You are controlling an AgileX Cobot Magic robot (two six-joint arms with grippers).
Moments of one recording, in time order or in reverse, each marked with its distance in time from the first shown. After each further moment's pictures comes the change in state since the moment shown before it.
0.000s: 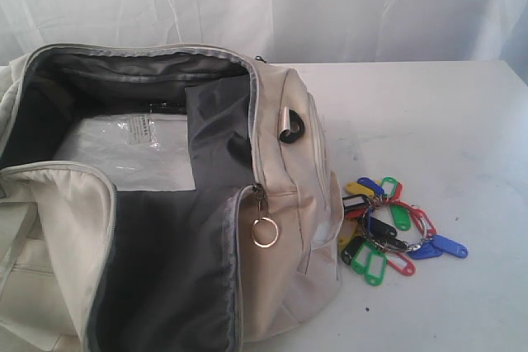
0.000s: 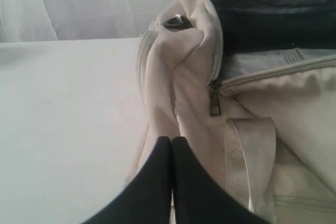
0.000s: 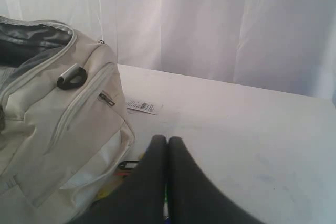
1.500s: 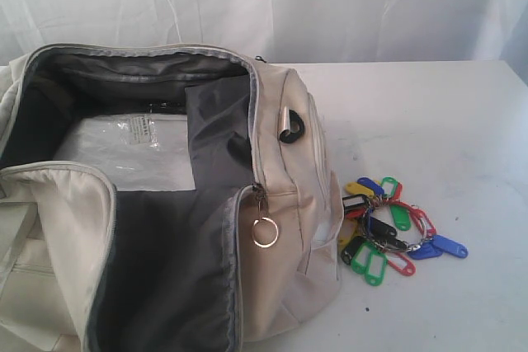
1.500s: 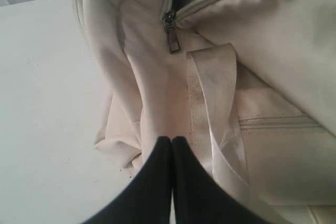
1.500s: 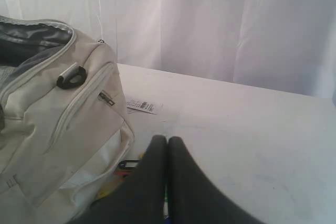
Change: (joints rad) left arm 0.000 0.000 0.002 -0.374 0.161 0.485; right arm 0.000 0.000 0.000 0.000 0.002 0.000
